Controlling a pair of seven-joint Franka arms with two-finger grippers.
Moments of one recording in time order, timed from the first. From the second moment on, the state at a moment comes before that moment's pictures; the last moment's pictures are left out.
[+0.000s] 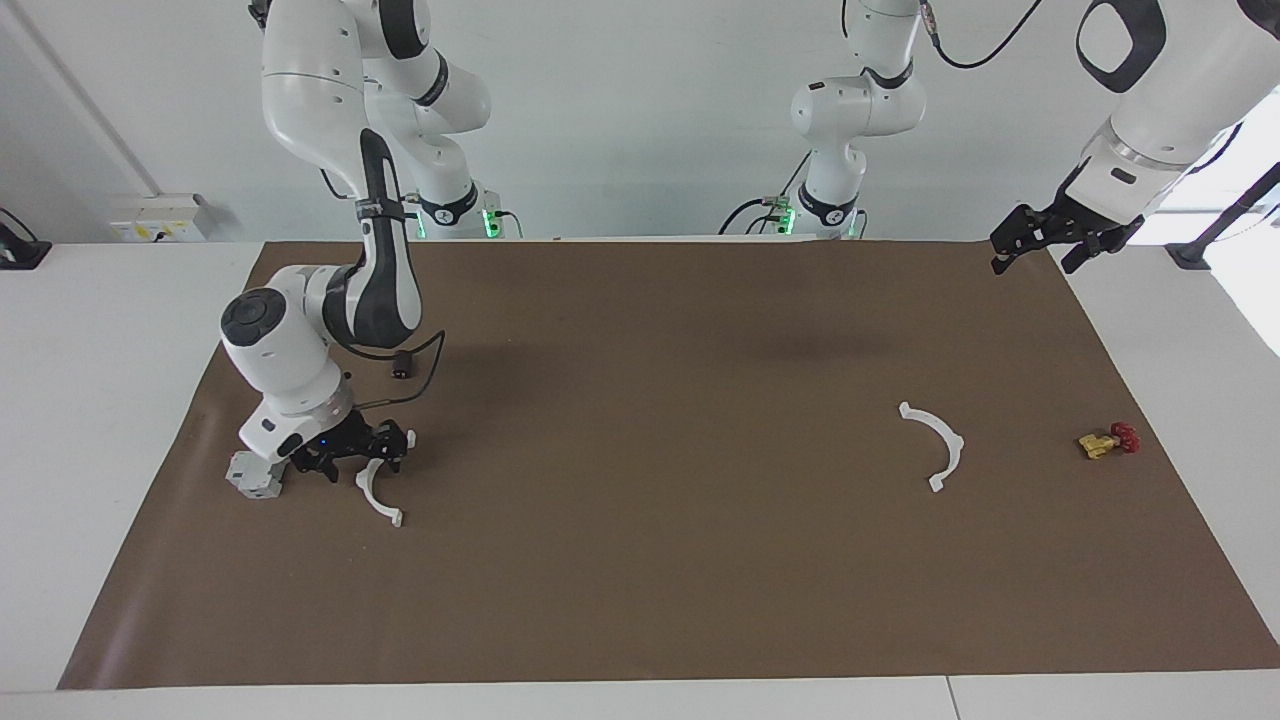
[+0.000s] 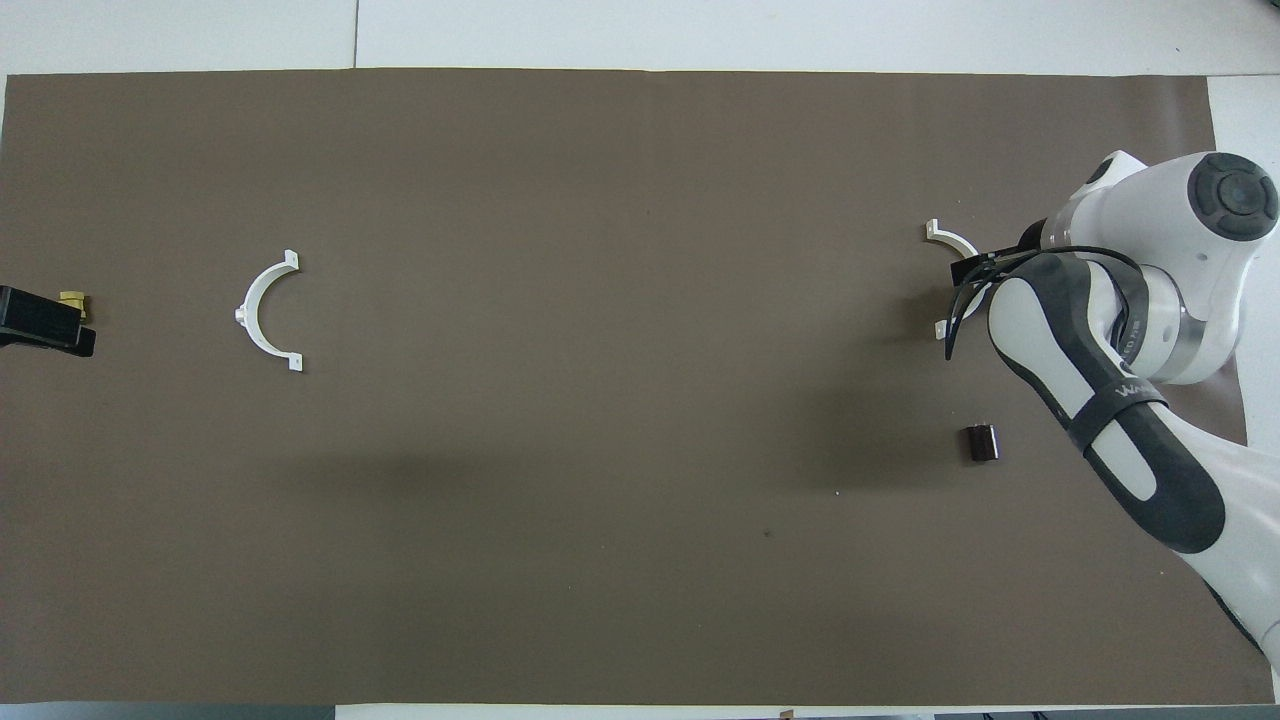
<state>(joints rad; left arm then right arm) 0.02 -0.03 0.02 -1.63 0.01 1.52 0.11 0.05 0.40 -0.11 -1.90 0.11 2.37 -0.28</state>
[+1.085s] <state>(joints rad) -0.01 0.18 0.01 -1.99 0.01 2.23 0.11 0.05 0.43 -0.11 -1.84 0.11 2.32 -0.36</state>
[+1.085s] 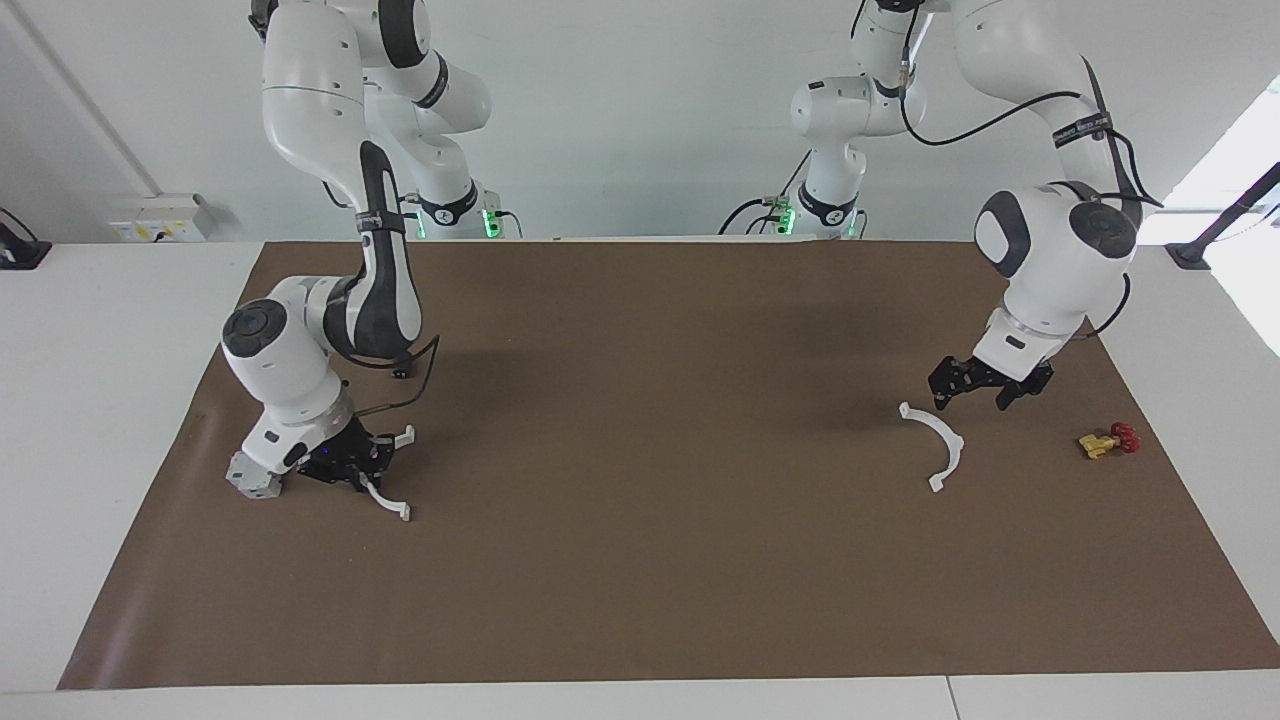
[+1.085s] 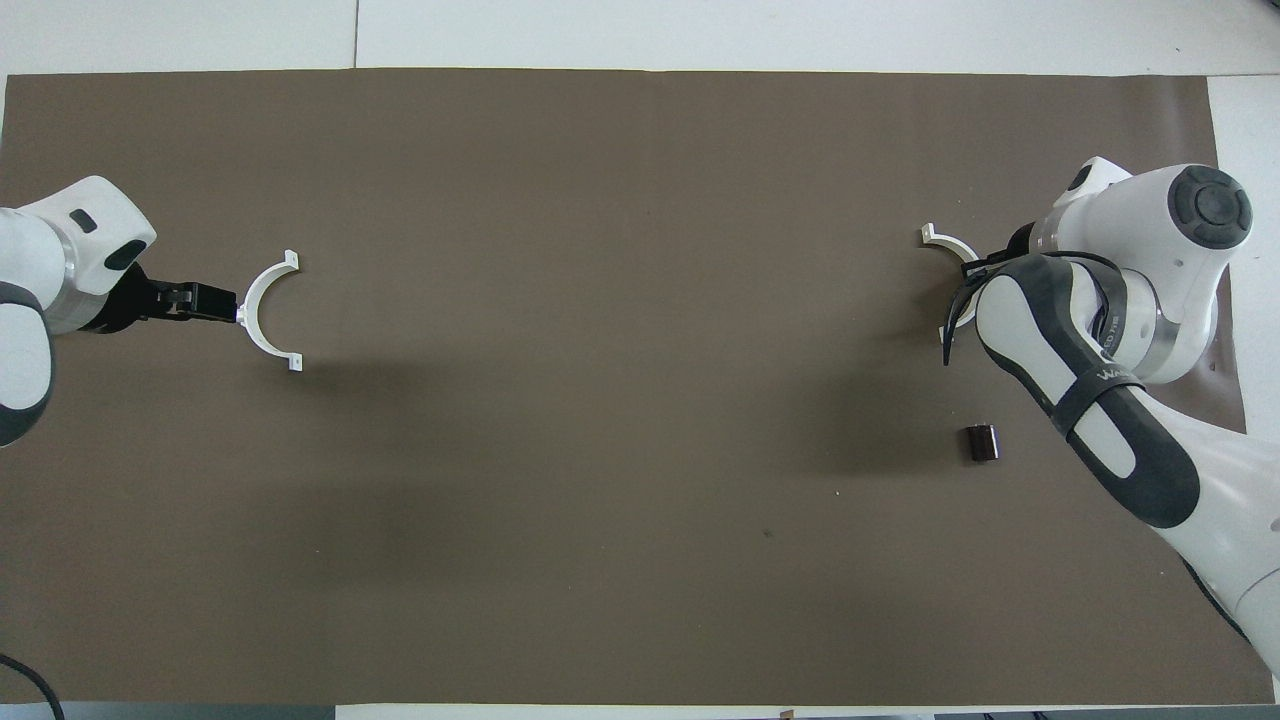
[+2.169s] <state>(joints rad) 0.01 0.26 0.02 -2.08 0.01 2.43 0.11 0.55 0.59 -0.08 -1.51 0.11 2.21 0.31</state>
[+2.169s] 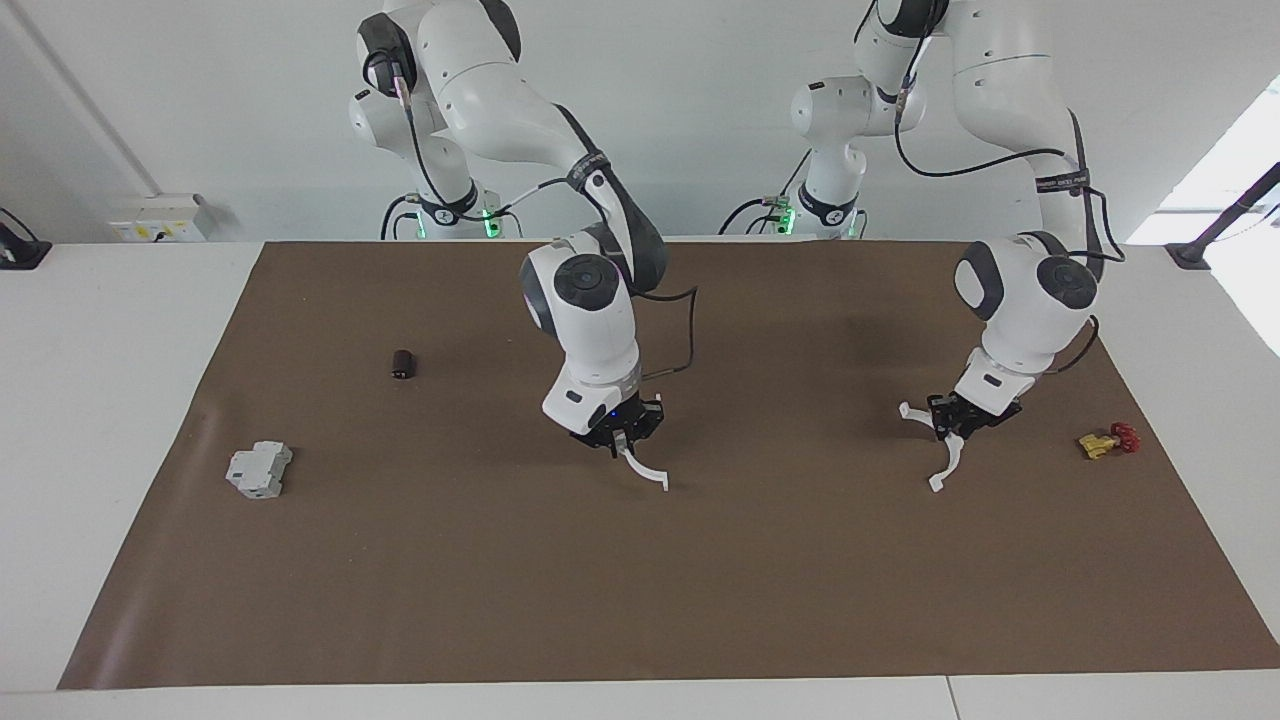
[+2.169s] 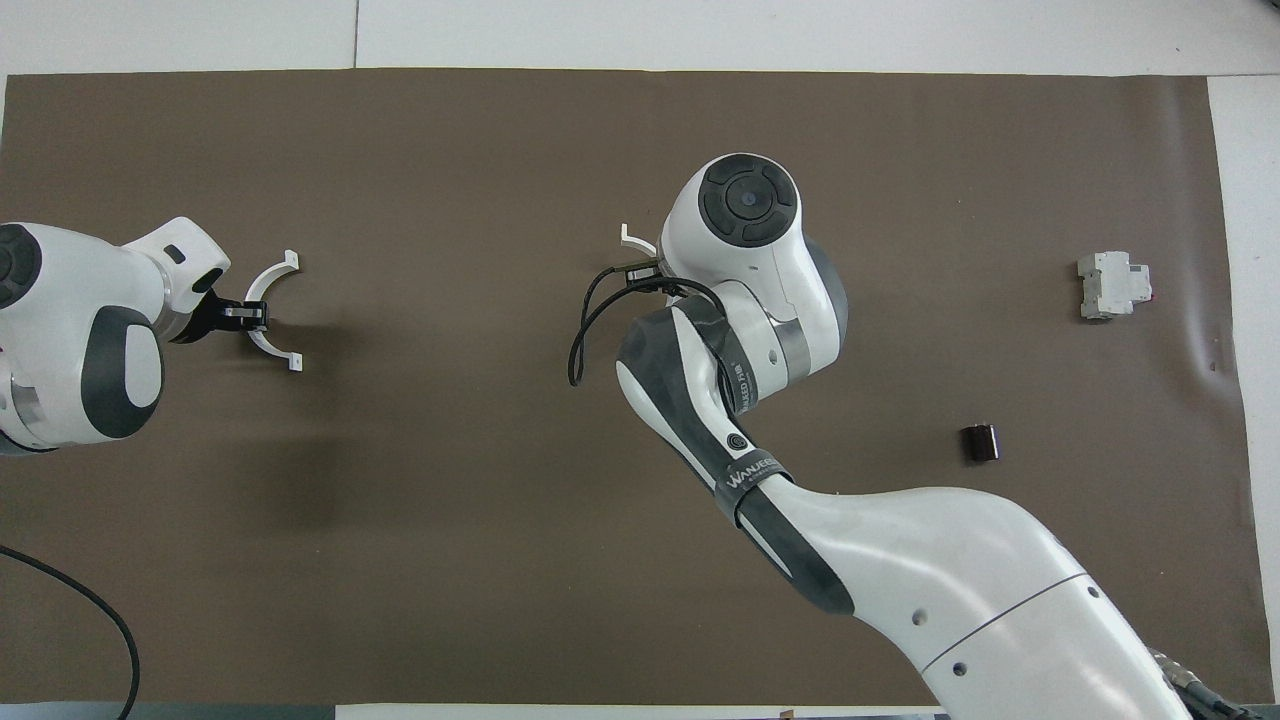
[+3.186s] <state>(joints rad) 0.03 0.25 0.02 -2.07 0.01 2.44 0.11 0.62 0.65 -0.08 -1.52 0.11 2.28 0.31</state>
